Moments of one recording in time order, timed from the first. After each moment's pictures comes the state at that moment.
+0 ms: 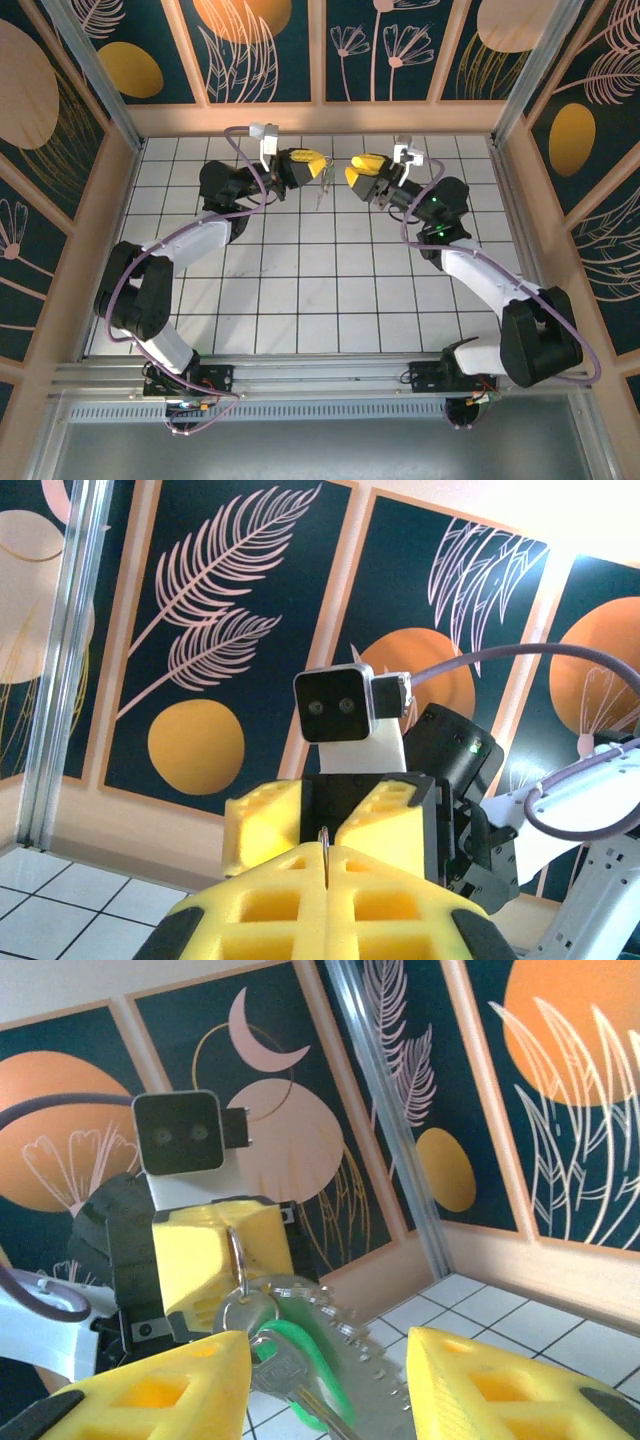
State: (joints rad) left arm -0.44 1.66 1.08 1.17 0.98 -0.79; right arm 0.39 1.33 0.80 0.89 -0.73 0.58
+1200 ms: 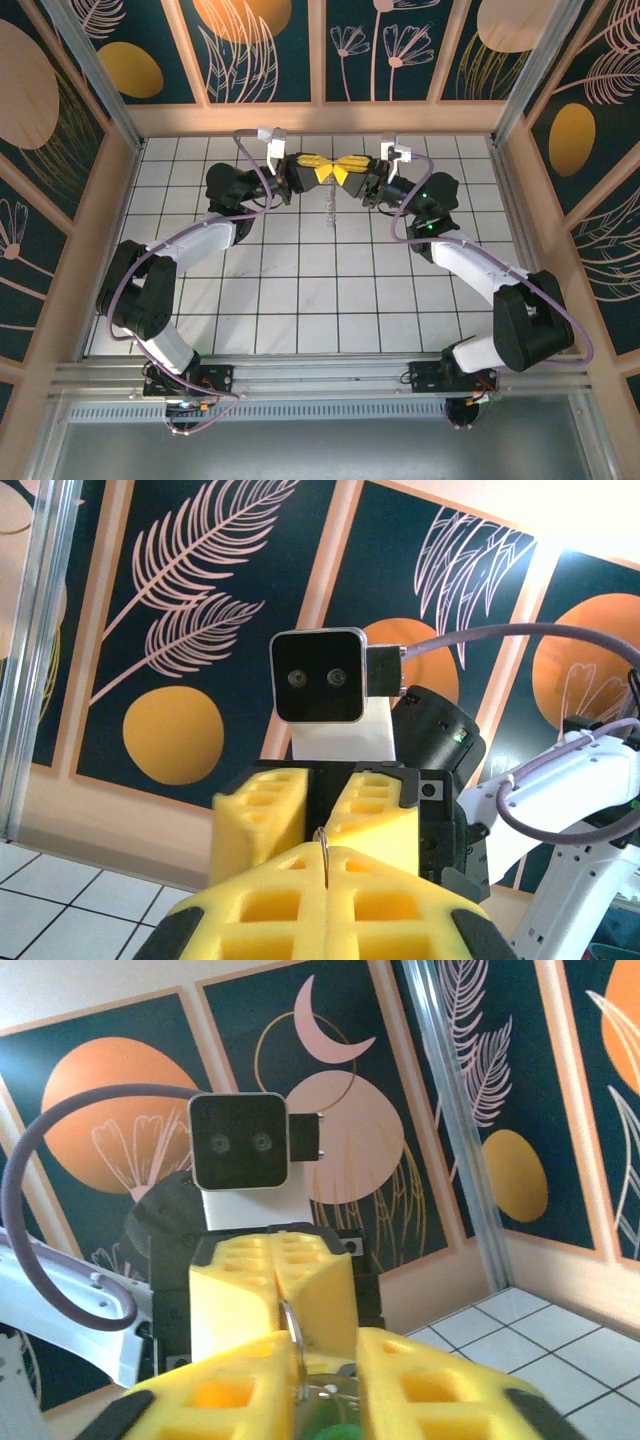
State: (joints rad) left arm -0.48 1.67 1.08 1.17 0.99 -0.80; right arm 0.43 1.41 0.87 0.97 -0.81 0.61
